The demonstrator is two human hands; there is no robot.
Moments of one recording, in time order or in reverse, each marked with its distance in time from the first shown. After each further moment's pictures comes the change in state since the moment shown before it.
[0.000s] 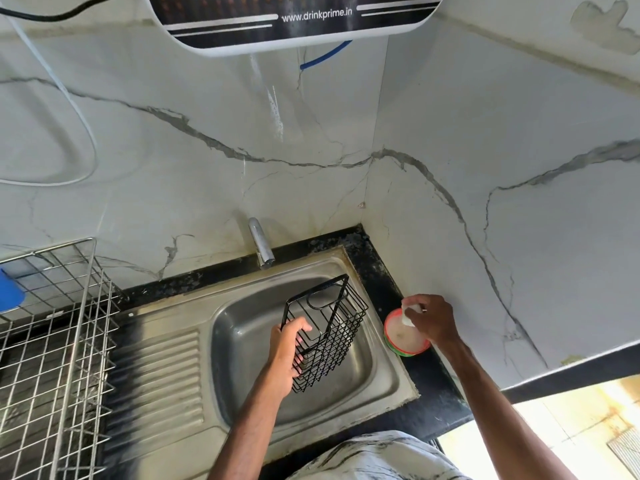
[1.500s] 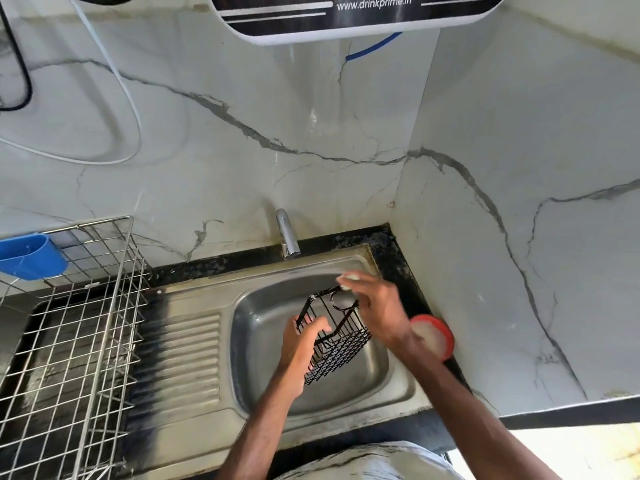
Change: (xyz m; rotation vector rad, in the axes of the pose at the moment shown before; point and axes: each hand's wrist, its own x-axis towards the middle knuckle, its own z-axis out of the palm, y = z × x) left_hand -0.036 0.012 -0.006 0.088 0.025 0.123; right_hand -0.036 -0.127 0.068 -0.061 -0.092 -0.830
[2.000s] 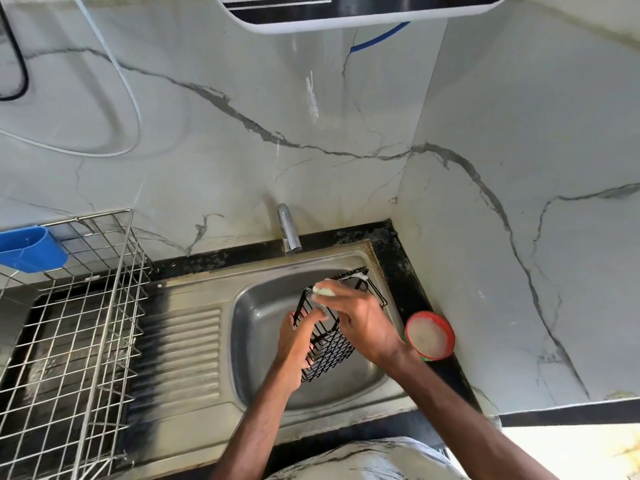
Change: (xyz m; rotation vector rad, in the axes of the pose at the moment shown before) left_hand 0.015 -0.005 -0.005 -0.024 0.045 -0.055; right_hand -0.009 -0.038 0.009 0.029 -0.135 -0.153
